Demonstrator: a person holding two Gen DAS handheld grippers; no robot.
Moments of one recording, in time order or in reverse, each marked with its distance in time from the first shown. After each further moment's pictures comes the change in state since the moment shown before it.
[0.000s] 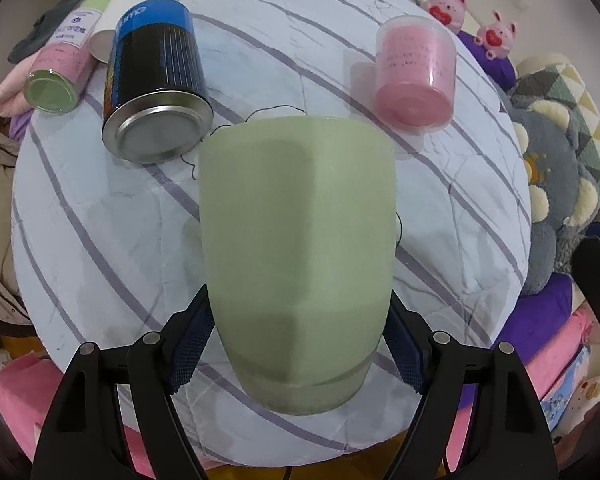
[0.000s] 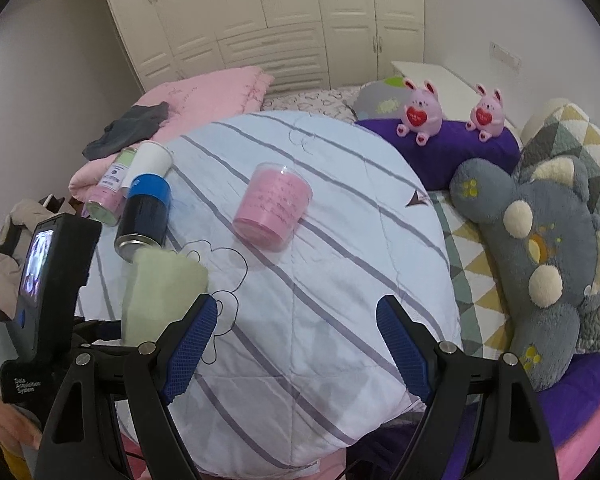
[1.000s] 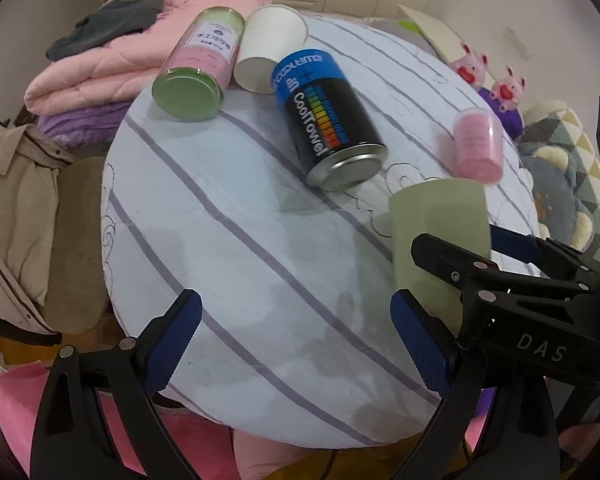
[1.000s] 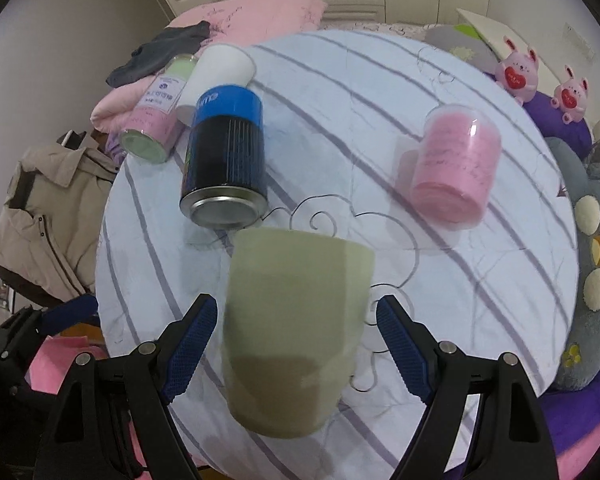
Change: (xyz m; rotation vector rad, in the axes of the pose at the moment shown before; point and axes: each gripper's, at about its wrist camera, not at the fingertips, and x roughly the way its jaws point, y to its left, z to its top) left arm -0.050 0.120 -0.018 -0.051 -0.157 -0.003; right arm 0.080 0.116 0.013 -0.079 0.289 0.100
